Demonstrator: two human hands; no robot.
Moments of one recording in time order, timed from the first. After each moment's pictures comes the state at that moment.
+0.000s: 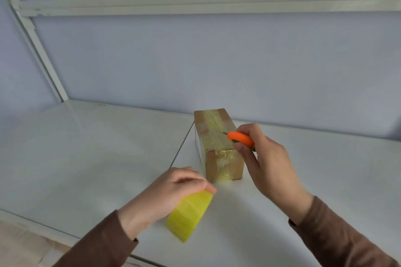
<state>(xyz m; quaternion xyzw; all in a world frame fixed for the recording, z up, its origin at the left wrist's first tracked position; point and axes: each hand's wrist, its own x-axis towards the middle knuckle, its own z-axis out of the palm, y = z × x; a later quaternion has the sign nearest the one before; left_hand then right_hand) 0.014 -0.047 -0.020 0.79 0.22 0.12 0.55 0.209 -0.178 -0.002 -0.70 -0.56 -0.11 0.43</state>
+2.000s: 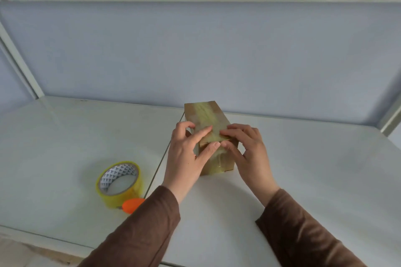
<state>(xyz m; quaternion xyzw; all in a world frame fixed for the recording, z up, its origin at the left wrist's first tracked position) 0.093 -0.020 -0.066 0.85 0.21 0.42 0.25 0.228 -0.145 -0.067 -0.71 -0.48 -0.08 0.51</state>
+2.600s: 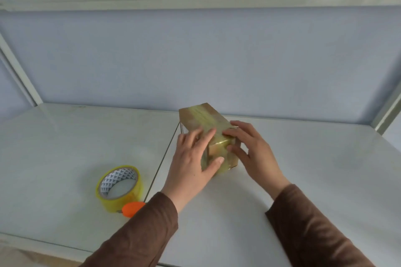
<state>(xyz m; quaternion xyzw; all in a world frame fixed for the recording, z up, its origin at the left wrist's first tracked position) 0.089 -0.035 -0.061 0.91 0.17 0.35 0.16 0.252 -0.162 -0.058 -0.71 -0.54 -0.07 0.44</state>
